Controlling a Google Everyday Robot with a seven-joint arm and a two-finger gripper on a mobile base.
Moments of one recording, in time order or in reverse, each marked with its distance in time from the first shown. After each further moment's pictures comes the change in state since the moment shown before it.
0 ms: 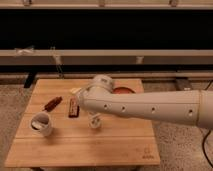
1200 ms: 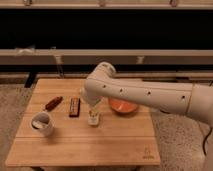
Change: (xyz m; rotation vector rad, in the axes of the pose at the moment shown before) arm -0.041 -0.024 0.004 0.261 -0.004 -0.012
